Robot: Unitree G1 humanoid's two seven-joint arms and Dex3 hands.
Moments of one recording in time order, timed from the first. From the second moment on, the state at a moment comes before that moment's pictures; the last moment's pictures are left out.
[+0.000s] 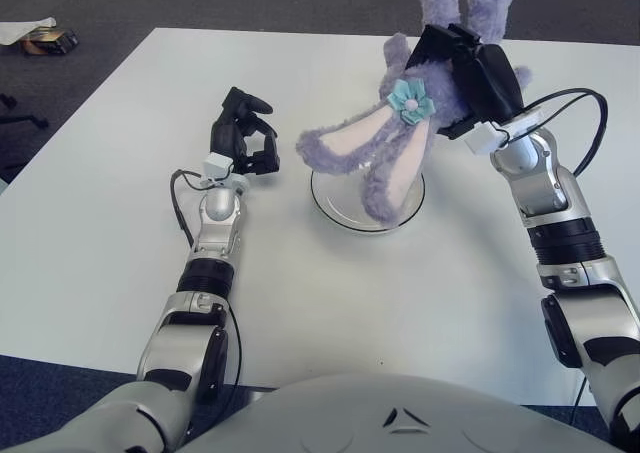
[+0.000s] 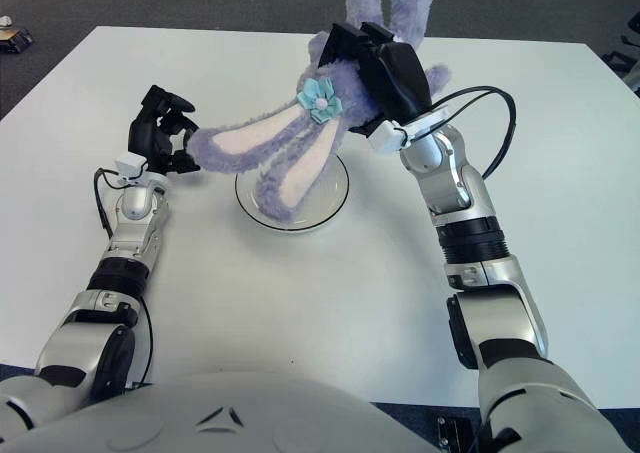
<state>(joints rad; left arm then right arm) -0.40 0.13 0.07 0.57 -0.03 -0.59 0.07 -0.56 -0.44 0.13 0.15 -0.44 -0.49 -0.01</state>
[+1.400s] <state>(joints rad) -0.46 0.12 0.07 0.71 0.06 -0.56 0.09 -0.44 -0.33 0.22 0.04 -0.40 -0.55 0.14</state>
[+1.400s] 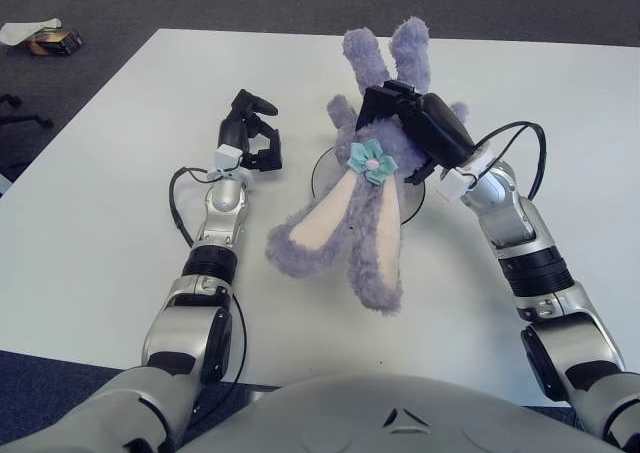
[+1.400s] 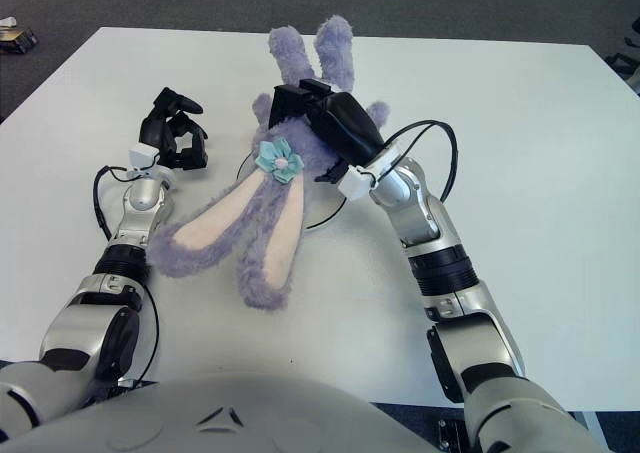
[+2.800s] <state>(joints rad) -0.43 0.13 0.02 0.63 0.14 -0.49 0.13 -0.37 -0.37 0.31 -0.13 -0.41 -0.42 0.42</state>
